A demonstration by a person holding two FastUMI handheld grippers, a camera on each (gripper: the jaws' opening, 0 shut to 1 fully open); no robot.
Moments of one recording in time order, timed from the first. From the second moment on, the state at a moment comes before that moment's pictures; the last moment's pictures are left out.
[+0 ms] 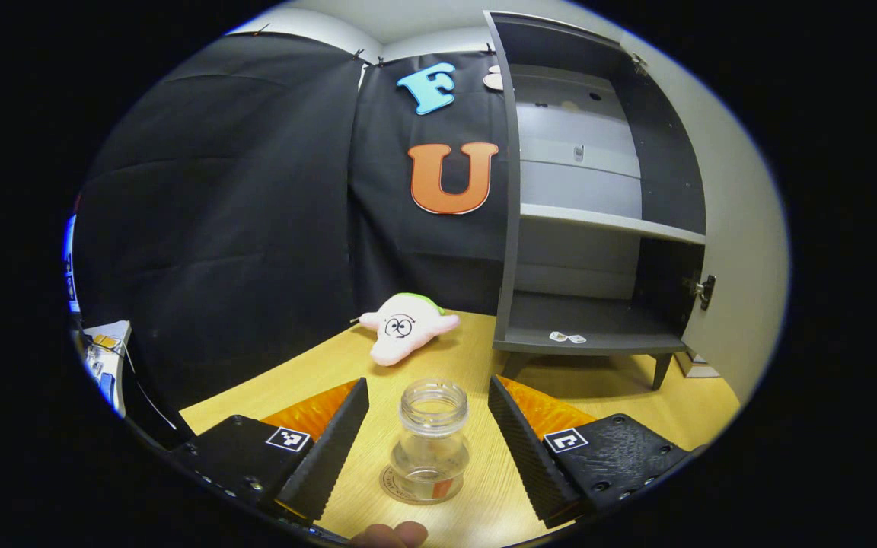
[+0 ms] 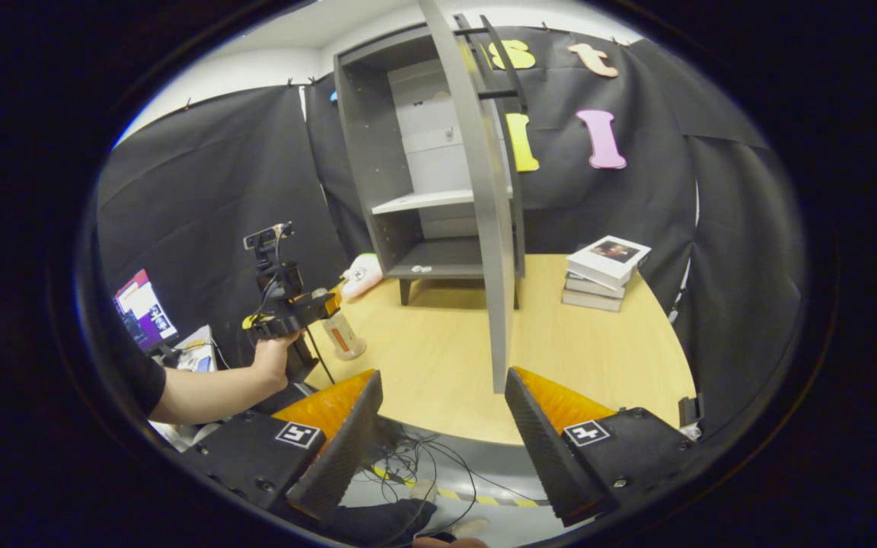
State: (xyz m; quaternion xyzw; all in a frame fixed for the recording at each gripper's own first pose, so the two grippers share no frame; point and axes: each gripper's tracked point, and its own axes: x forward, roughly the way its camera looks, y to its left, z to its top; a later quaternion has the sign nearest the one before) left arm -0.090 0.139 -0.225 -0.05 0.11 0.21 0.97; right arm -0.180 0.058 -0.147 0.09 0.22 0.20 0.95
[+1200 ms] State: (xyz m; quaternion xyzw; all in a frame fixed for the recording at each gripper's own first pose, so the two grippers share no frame) left arm -0.112 0.052 0.007 -0.09 0.01 0.02 1.00; right arm -0.103 0.198 0.045 0.07 0.08 0.35 0.93
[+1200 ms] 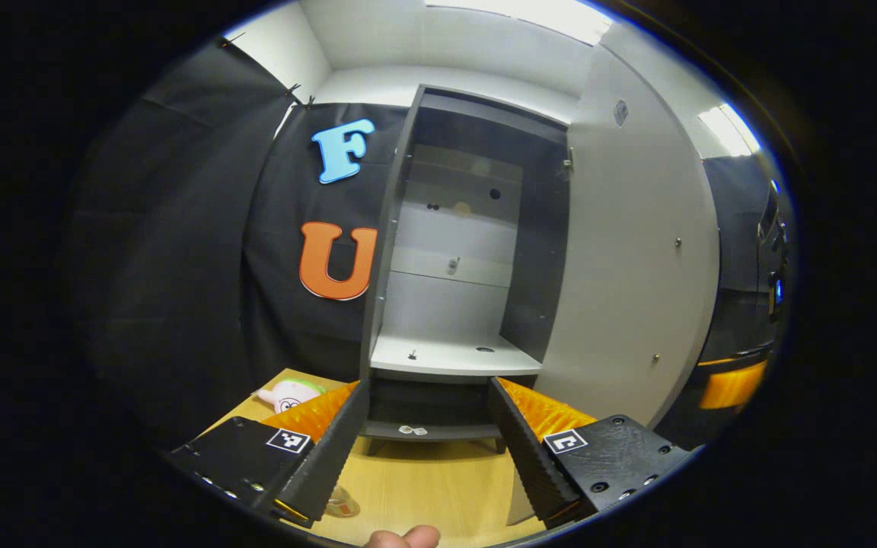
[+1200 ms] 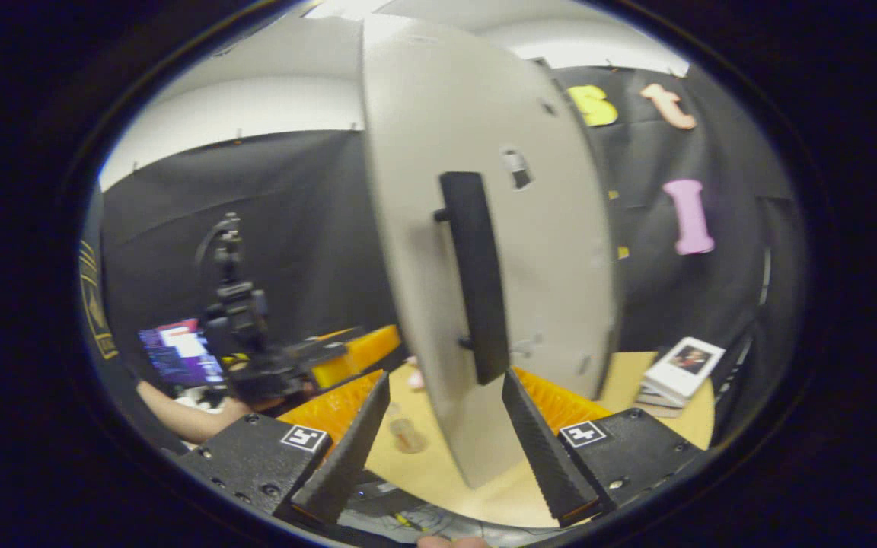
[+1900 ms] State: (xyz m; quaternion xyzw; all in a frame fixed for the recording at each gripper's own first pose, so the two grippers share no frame) left arm -0.097 0.091 0.010 -0.07 0.01 0.14 0.99; right arm 0.023 0.118 0.055 0.02 0.01 0.12 0.99
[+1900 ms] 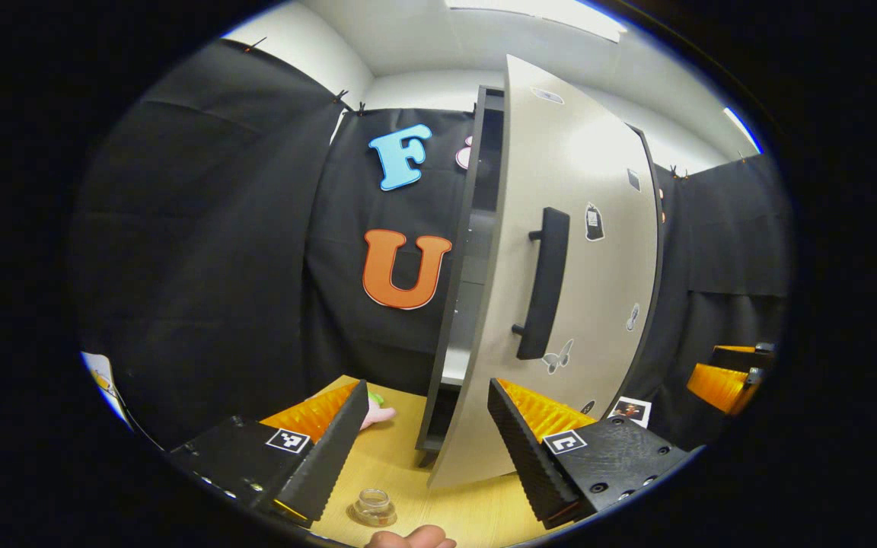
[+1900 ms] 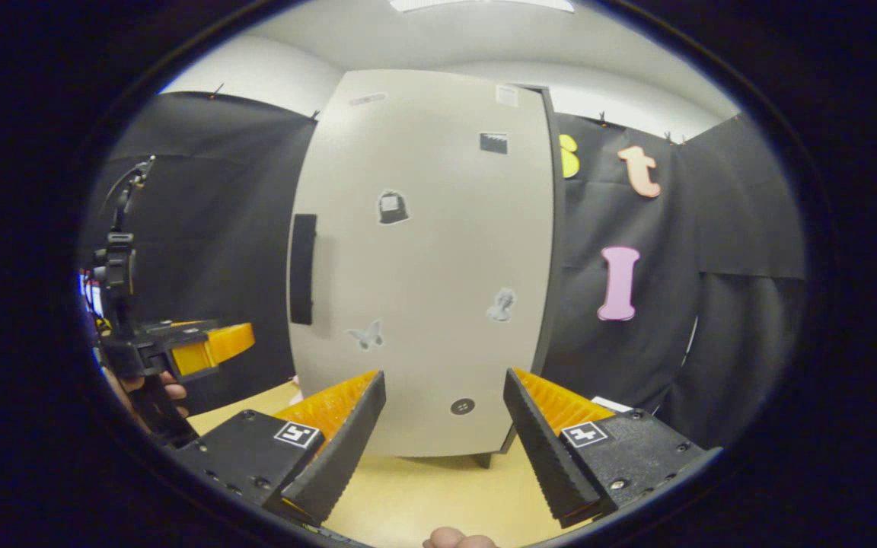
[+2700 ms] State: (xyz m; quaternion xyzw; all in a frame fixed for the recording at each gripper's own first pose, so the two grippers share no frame) left arm -0.049 0.043 0.022 -0.05 0.02 0.08 0.99; right arm 0.066 0.123 0.049 0.03 0.00 0.08 1.00
